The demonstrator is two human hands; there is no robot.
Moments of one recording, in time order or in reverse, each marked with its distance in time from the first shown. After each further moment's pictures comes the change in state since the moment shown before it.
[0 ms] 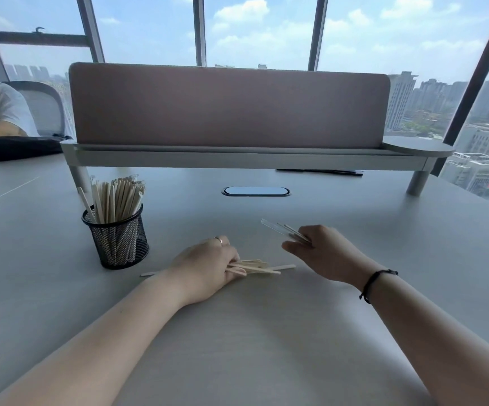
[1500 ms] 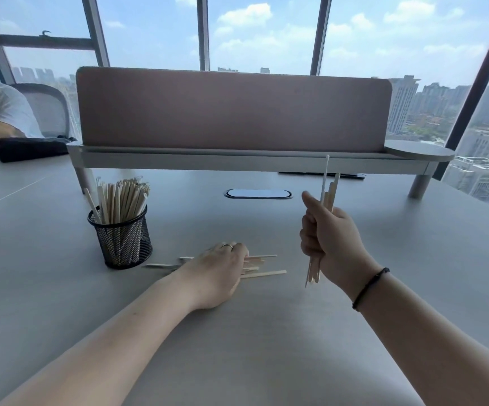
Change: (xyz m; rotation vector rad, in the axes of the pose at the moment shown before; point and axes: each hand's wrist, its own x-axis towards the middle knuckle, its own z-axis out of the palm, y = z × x) left_hand -0.005 0.019 -0.001 0.145 0.025 0.095; right_hand -0.007 -0.049 -0.017 1.338 0.200 0.257
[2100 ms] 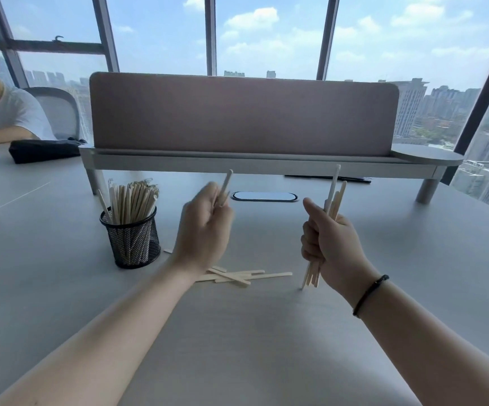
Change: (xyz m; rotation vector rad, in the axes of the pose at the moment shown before) left_hand 0.005 -0.004 -0.048 -0.884 0.798 -0.070; right_hand -0.005 0.005 0.006 0.018 -0.030 -0.007
